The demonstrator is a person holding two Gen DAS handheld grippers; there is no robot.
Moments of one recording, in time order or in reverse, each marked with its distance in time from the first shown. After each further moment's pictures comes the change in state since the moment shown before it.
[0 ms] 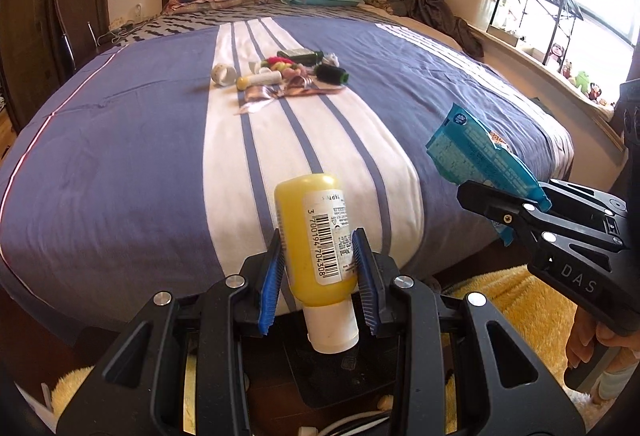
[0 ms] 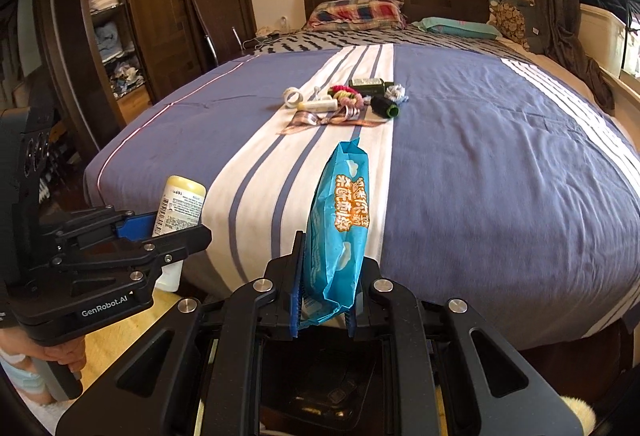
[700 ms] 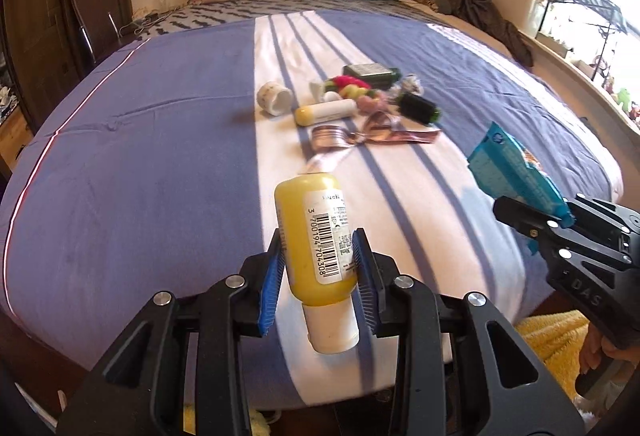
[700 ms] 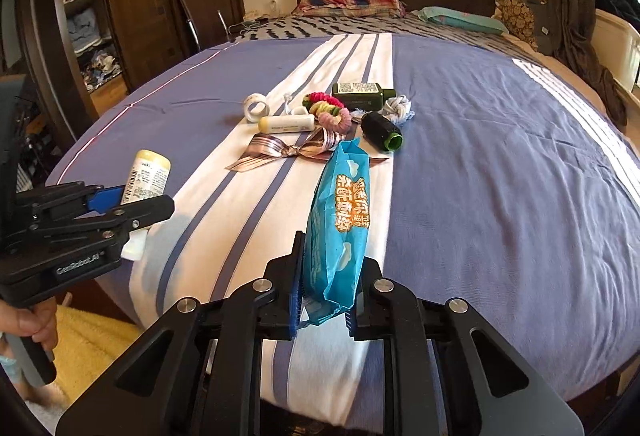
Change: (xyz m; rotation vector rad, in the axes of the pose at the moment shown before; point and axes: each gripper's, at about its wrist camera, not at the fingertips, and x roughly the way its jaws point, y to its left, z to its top) left arm 0.061 0.060 0.081 -0.041 0.024 0.104; right arm 0.093 -0.018 0.073 -0.032 0.049 -0.047
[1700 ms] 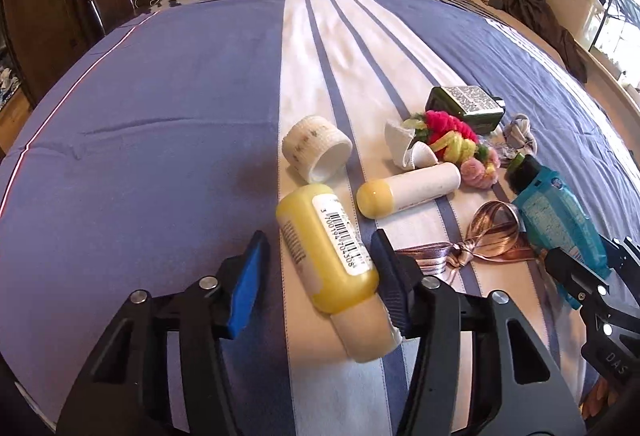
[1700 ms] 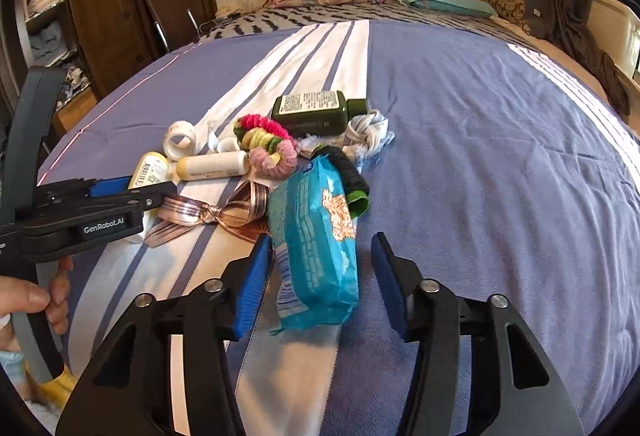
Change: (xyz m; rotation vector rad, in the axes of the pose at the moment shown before) left arm 0.137 0.044 0.098 -0.087 0.104 0.093; right arm 0.092 -0.041 0.058 0.063 0.047 -0.033
